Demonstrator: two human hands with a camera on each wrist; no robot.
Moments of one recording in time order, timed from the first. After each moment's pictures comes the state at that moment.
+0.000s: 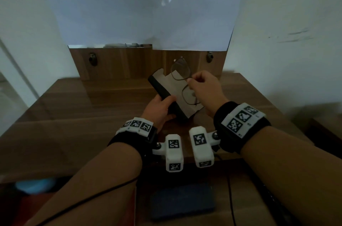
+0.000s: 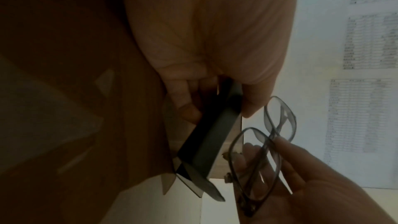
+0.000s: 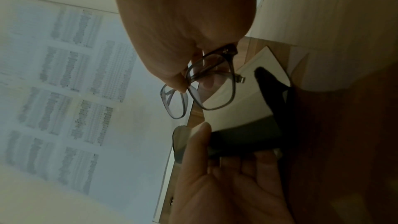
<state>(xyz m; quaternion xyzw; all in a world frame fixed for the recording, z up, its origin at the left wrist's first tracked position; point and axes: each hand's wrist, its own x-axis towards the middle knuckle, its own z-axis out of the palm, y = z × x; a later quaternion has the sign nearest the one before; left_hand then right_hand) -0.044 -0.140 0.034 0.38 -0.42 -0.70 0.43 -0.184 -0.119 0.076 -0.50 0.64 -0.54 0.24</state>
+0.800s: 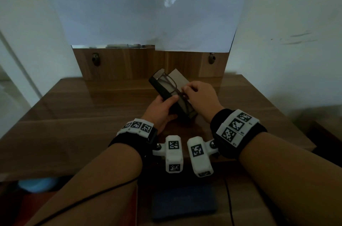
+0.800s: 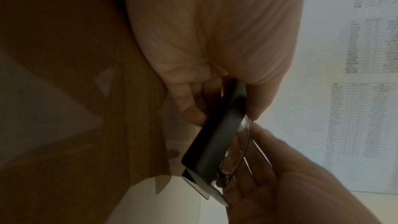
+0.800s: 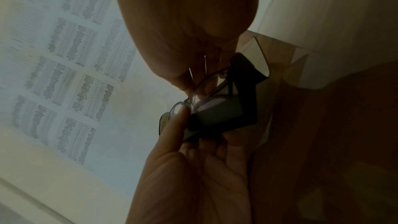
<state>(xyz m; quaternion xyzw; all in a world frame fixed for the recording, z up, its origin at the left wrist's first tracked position) -0.040 -0.140 0.033 0.34 -0.42 -0.72 0.43 -0.168 -0.110 0.074 -0.58 0.67 -0.42 0.19</state>
